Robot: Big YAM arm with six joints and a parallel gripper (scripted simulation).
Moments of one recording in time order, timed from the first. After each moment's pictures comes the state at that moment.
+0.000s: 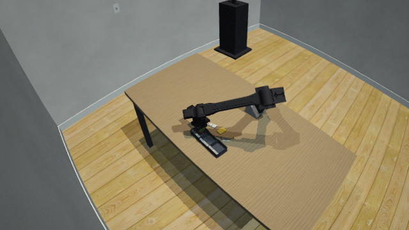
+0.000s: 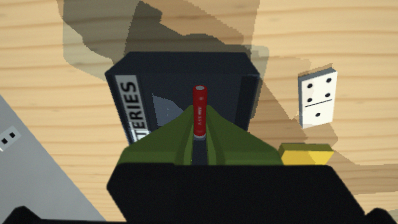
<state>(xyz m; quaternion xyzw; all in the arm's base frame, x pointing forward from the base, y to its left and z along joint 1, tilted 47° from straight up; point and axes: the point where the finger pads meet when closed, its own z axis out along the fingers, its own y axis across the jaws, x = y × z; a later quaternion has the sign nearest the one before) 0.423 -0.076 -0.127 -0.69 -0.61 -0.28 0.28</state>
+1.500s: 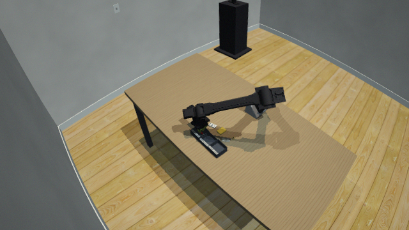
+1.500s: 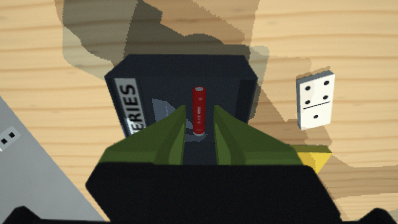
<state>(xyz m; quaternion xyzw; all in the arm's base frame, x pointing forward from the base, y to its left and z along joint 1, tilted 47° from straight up) 0.421 -0.078 -0.128 -0.69 -0.61 -0.28 0.28</state>
